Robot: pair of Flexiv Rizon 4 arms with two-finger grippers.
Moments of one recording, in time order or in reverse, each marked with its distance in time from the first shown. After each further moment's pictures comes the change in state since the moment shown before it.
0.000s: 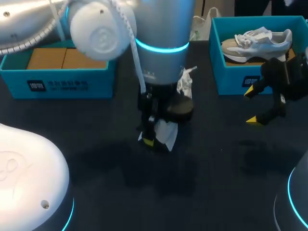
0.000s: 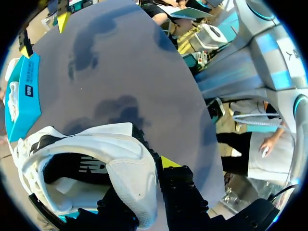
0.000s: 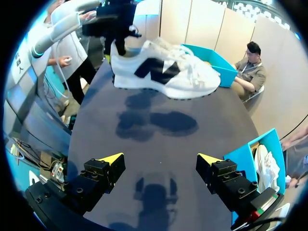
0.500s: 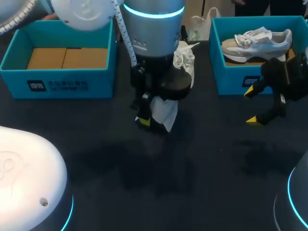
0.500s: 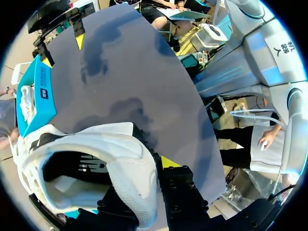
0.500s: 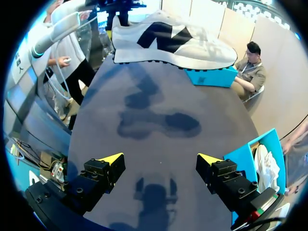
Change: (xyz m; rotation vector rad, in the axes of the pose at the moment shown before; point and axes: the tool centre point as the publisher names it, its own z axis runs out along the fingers) left arm 0.004 0.011 -0.060 0.004 -0.062 0.010; right arm 0.000 0.000 0.000 0.000 0.000 0.000
